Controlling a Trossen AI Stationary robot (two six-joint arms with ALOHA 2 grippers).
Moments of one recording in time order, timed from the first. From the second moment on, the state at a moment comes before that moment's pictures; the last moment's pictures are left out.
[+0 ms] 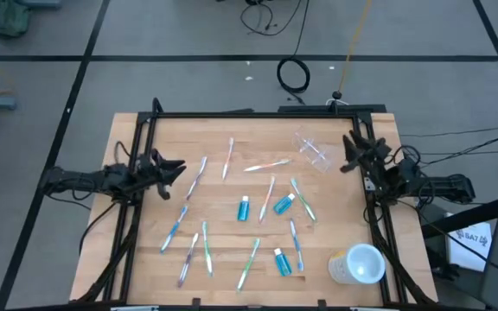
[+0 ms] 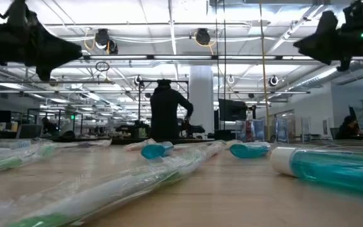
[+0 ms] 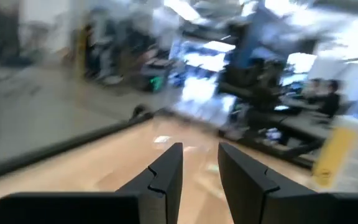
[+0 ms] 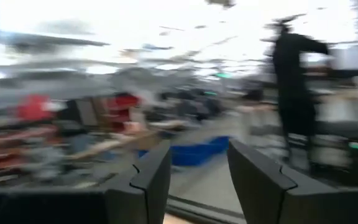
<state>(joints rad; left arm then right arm) -0.09 0.04 0.02 0.12 -0.47 -0.22 0.00 0.03 0.01 0.45 0.91 -0.12</state>
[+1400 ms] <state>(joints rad) 0.32 1.34 0.36 0.02 -0.19 -0.78 -0.39 0.44 0.01 0.77 0.63 0.02</state>
